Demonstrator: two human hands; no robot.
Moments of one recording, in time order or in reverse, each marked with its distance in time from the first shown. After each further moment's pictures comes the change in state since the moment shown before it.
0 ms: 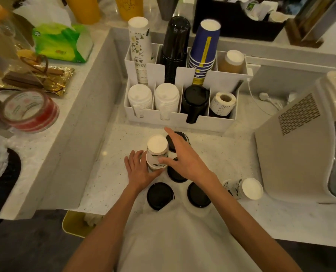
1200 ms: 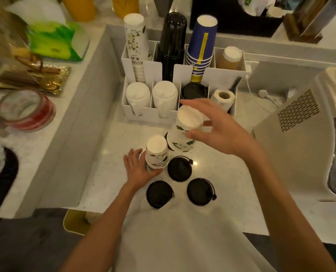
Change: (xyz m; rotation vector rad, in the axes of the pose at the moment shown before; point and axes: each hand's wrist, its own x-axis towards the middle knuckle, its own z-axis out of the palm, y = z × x) left_hand 0.001 -0.006 -0.002 -0.067 -0.015 -0.008; right_hand -0.019 -0.050 -0.122 -0.051 0.027 -0.119
